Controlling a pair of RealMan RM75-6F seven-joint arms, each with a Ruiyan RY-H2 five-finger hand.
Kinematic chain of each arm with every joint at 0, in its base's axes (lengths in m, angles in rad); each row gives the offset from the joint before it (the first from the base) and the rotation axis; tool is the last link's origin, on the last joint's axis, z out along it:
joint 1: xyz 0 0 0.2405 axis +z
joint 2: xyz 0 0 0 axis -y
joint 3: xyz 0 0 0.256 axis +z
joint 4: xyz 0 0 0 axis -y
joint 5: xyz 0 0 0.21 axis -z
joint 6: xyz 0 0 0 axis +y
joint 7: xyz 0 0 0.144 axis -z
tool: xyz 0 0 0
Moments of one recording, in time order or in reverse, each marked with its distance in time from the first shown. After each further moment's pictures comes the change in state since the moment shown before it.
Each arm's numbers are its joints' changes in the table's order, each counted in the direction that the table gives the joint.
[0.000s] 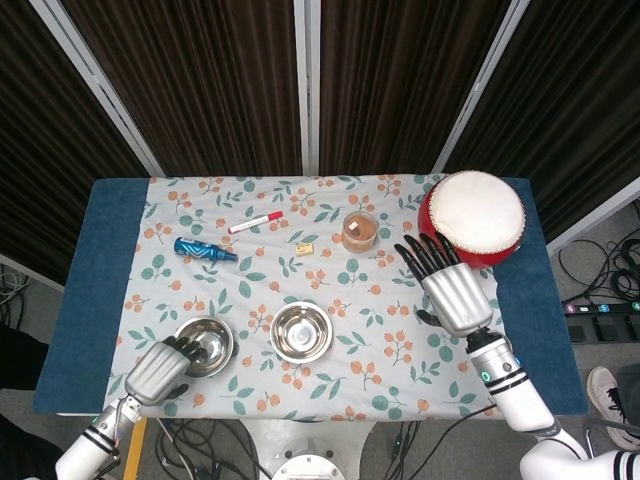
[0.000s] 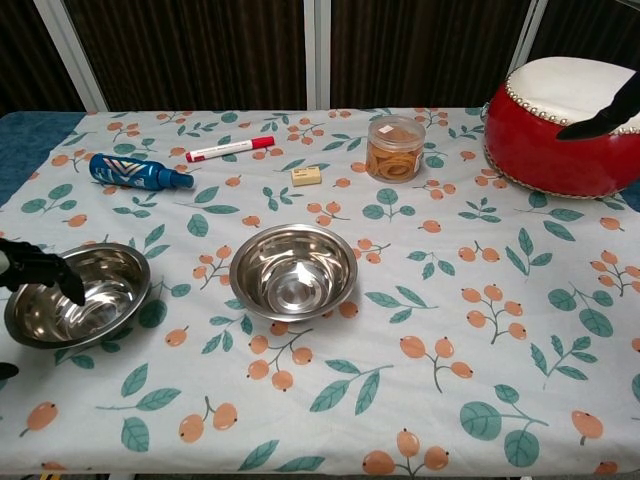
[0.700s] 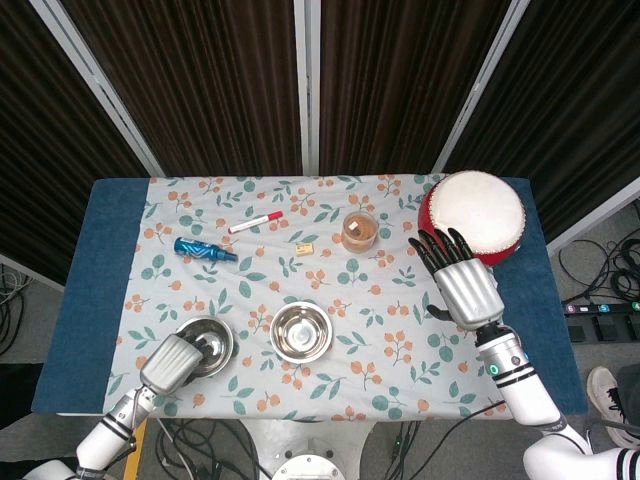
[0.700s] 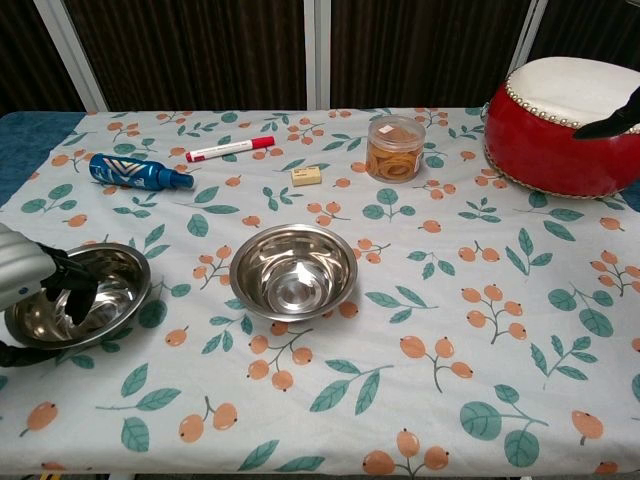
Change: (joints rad) left arm -0.033 0.144 -0.018 -0.199 -0.032 0.032 -0.024; right arm -0.013 -0.008 0.014 -0.046 -0.030 -0.012 -0.055
